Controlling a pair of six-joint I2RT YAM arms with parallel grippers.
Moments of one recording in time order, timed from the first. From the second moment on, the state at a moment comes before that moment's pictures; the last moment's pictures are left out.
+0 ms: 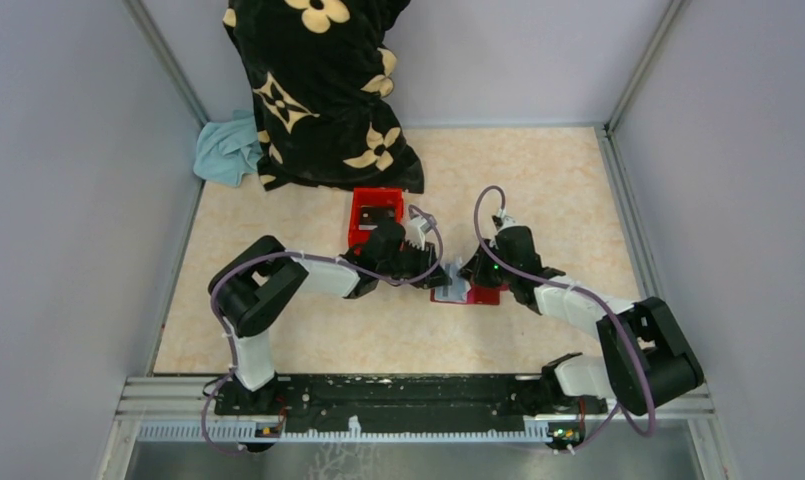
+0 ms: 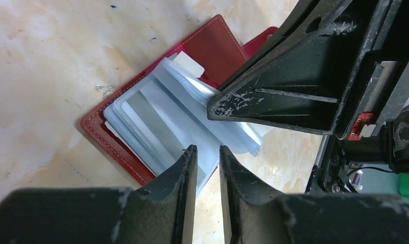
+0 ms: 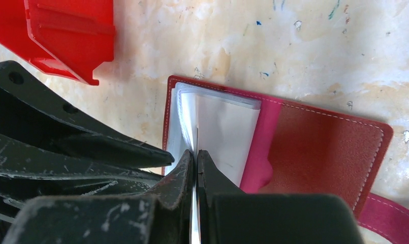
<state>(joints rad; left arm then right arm) -0.81 1.86 0.84 0.56 0.42 -0.55 0.40 1.28 0.46 0.13 -0.23 0.64</state>
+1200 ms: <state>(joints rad) -0.86 1.96 0.92 0.53 0.45 -0.57 0.50 1.12 0.48 -0.07 -0.10 0.51</state>
